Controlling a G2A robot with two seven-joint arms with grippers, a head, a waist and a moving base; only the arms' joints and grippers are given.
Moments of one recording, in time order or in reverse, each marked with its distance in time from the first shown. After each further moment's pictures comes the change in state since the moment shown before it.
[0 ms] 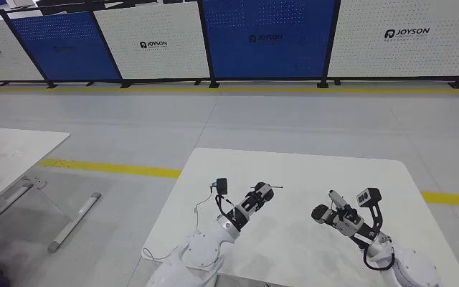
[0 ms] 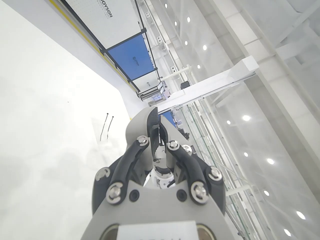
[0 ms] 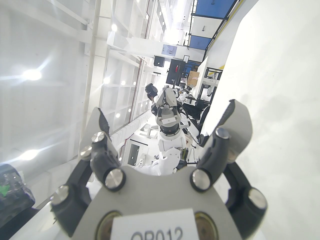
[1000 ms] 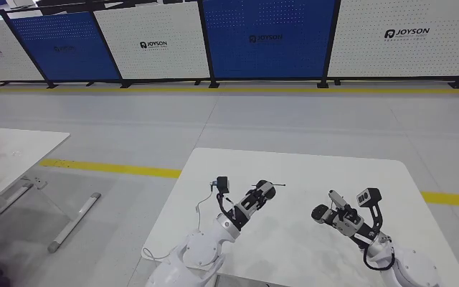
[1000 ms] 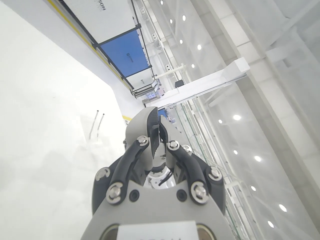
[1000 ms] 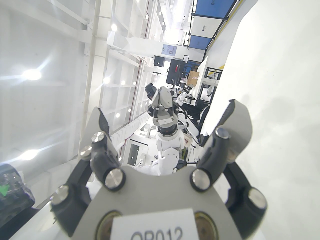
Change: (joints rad) left arm 0.007 0.000 -0.017 -0.051 -0.067 -0.035 -0.025; right arm 0.000 0.000 0.000 0.000 0.000 0.000 0.000
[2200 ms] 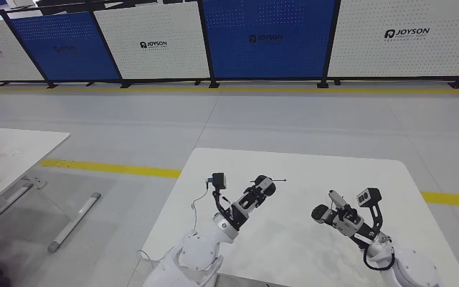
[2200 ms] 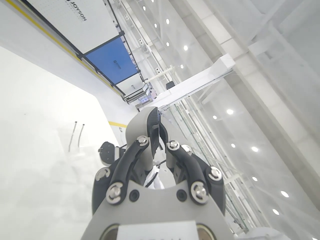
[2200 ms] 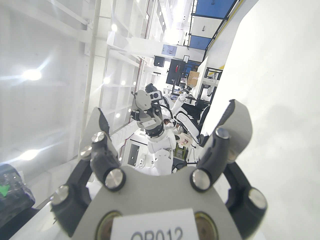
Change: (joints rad) left arm 0.032 0.005 -0.019 -0.085 0.096 0.043 0.018; right arm 0.000 0.000 0.000 0.000 0.000 0.000 0.000
